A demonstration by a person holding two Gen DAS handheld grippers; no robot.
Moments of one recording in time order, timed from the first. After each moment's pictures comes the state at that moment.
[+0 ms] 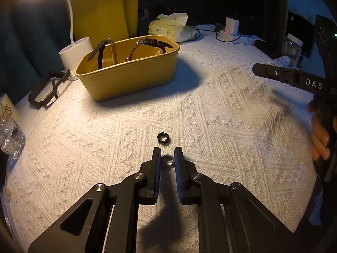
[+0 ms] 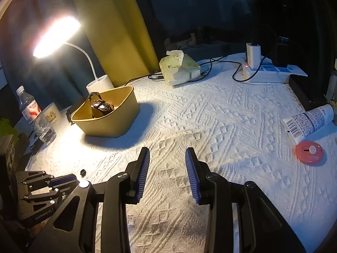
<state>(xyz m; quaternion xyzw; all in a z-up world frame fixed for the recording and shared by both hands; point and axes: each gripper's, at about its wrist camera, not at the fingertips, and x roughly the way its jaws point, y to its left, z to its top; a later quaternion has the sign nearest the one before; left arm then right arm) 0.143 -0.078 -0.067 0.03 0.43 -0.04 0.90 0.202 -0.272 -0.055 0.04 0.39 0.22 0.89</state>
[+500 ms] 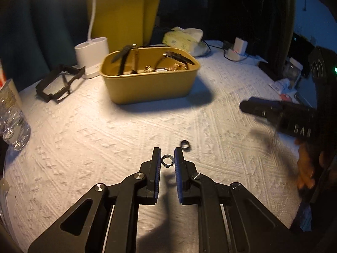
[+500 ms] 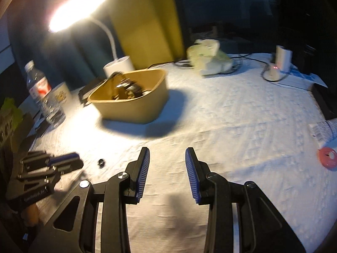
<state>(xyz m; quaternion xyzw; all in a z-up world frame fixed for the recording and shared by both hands) 0.133 -0.038 -0.055 -0.03 0.40 -0.04 0.91 0.188 -0.208 -0.059 -0.01 0.41 0.27 0.87</state>
